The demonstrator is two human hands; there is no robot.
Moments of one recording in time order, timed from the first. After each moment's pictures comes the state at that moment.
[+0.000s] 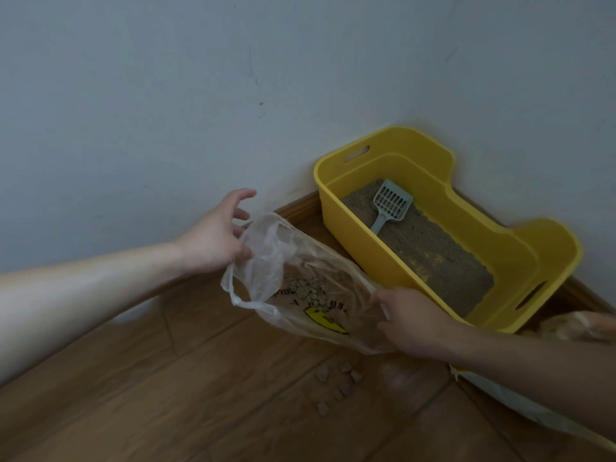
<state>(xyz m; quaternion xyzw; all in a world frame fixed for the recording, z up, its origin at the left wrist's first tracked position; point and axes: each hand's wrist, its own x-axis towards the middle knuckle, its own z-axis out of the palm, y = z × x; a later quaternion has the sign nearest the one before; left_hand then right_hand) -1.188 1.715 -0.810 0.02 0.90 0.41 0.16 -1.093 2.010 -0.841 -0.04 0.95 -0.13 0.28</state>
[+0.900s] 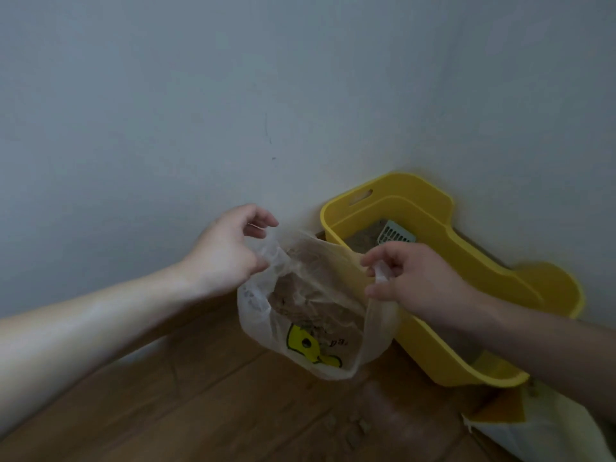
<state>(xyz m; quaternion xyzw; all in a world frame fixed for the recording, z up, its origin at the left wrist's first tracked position) -1.184 1.727 -0.752 0.09 0.88 0.46 0.00 -1.137 1.995 -0.748 0.01 0.90 -0.42 0.10</state>
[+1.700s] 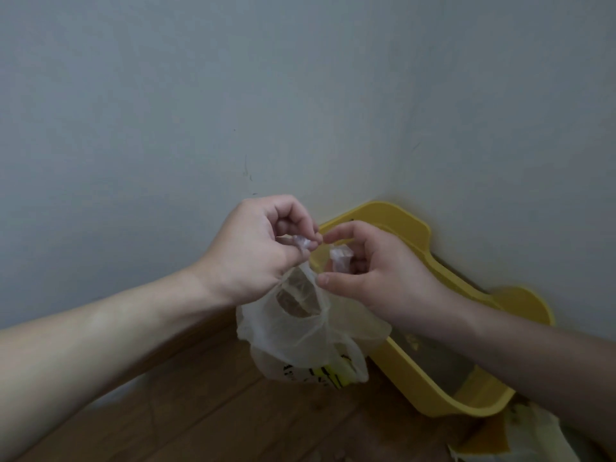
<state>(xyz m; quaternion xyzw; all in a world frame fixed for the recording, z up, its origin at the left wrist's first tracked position) -1.172 1.792 -0.680 0.23 0.78 0.59 -0.03 -1.139 1.979 -0.694 -0.12 0.85 -0.52 0.03</state>
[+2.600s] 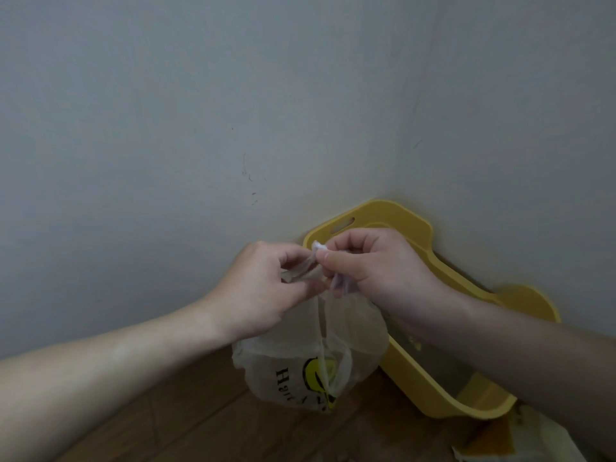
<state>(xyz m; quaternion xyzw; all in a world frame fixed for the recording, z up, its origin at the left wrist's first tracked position) -1.168 1.791 -0.719 0.23 0.86 0.45 0.02 -1.143 1.970 -0.688 -0.03 0.78 -0.63 0.06</state>
